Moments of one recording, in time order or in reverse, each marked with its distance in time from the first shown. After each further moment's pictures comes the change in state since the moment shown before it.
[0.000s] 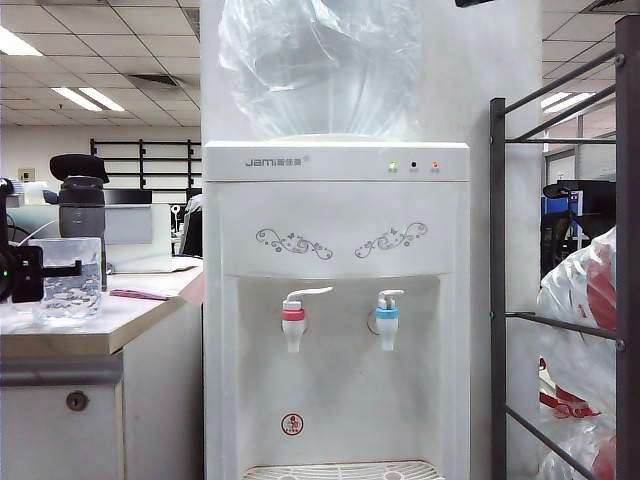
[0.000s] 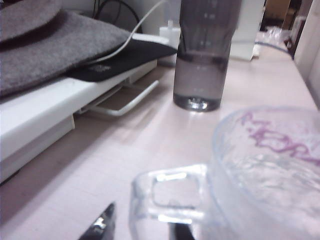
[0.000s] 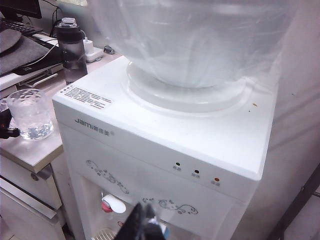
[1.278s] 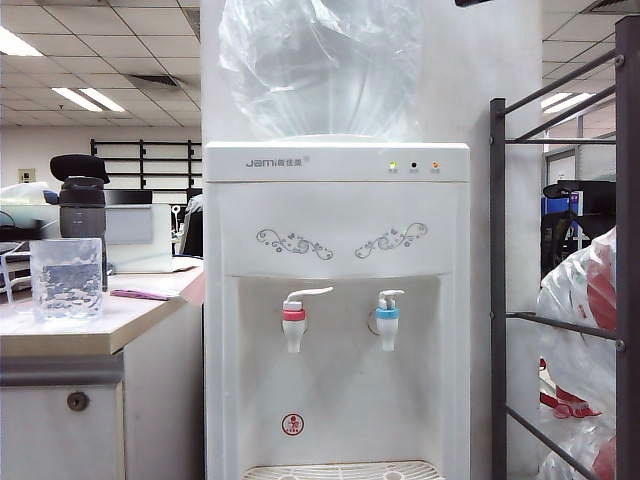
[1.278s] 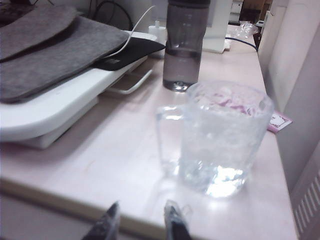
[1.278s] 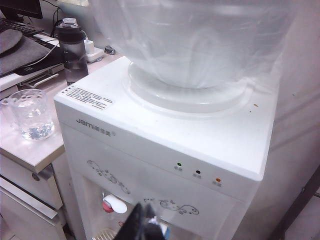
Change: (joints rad) left arm -0.109 -0.449 -0.512 0.023 -0.025 -0.032; right arm 0.000 0.000 0.000 0.000 0.000 0.000
